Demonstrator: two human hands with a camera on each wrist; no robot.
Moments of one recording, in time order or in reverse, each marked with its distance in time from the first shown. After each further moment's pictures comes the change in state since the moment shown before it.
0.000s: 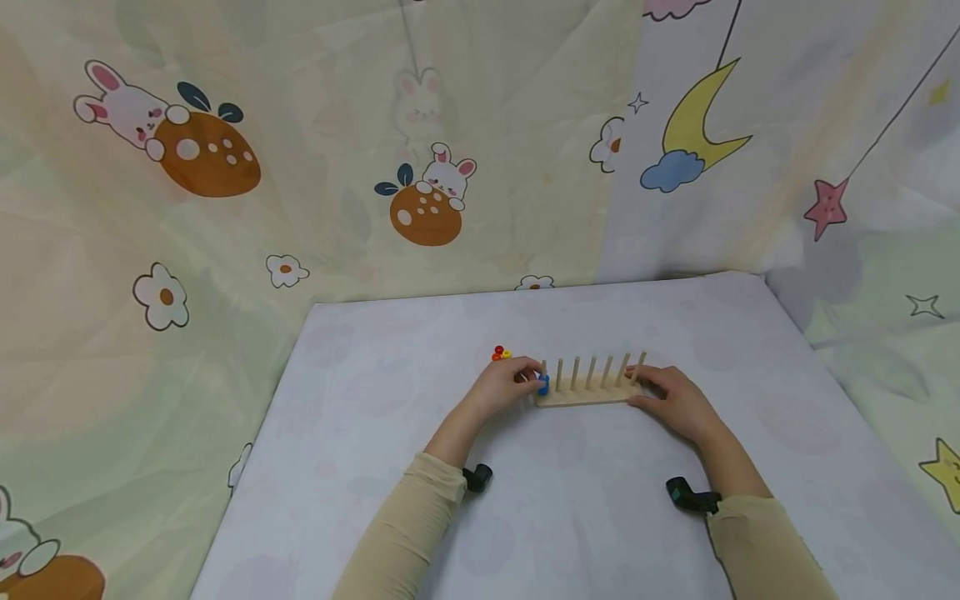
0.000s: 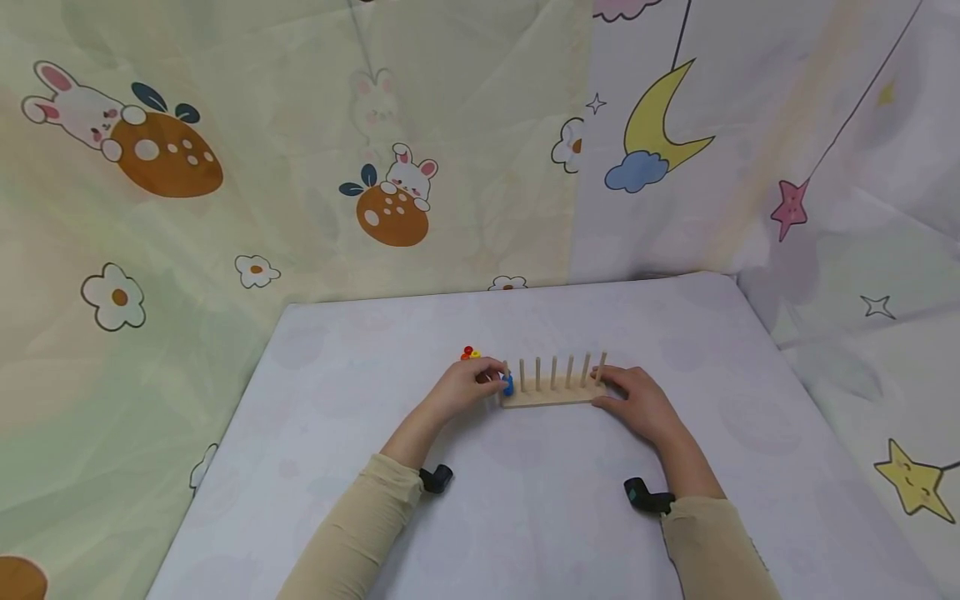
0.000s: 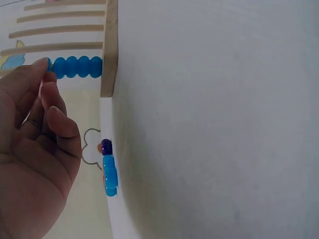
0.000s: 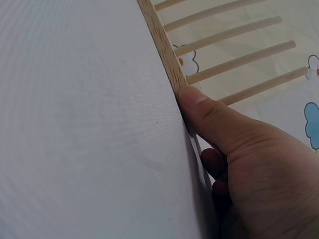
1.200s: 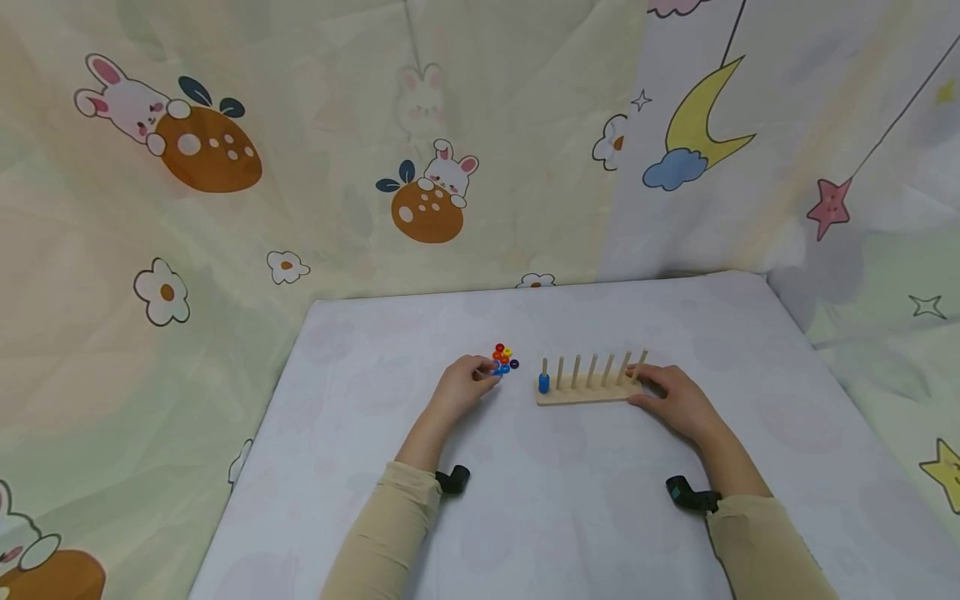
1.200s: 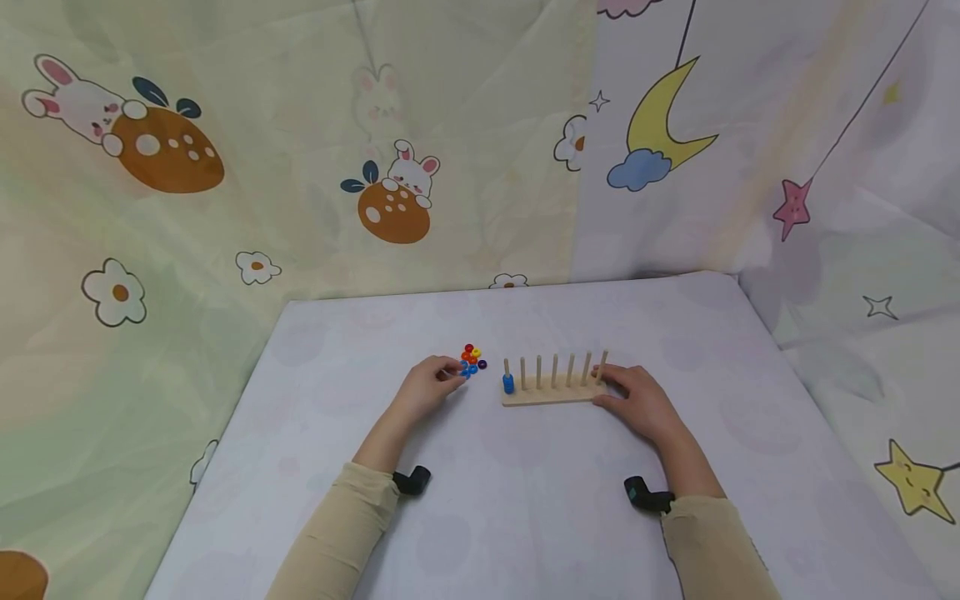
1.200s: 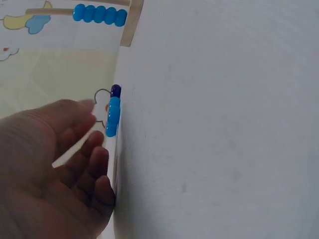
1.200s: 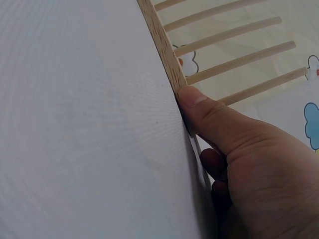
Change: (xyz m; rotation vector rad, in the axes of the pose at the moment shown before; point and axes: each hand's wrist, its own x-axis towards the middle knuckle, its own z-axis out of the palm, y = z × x) left_hand -0.028 -0.050 -0.026 0.044 0.168 -0.228; right_hand 0.000 -0.002 0.000 0.004 -0.004 0.001
